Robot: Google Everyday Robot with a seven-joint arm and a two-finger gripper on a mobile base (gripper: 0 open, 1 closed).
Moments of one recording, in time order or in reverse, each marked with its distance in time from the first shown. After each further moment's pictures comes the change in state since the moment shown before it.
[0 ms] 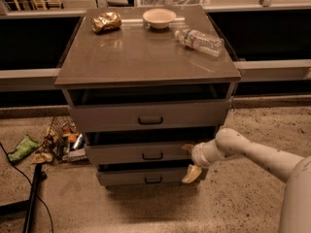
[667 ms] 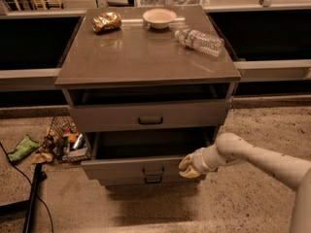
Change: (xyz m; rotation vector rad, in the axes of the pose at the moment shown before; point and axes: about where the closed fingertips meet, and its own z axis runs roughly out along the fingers) arm -0.009 0.030 -0.006 -0.031 -0.002 -0.033
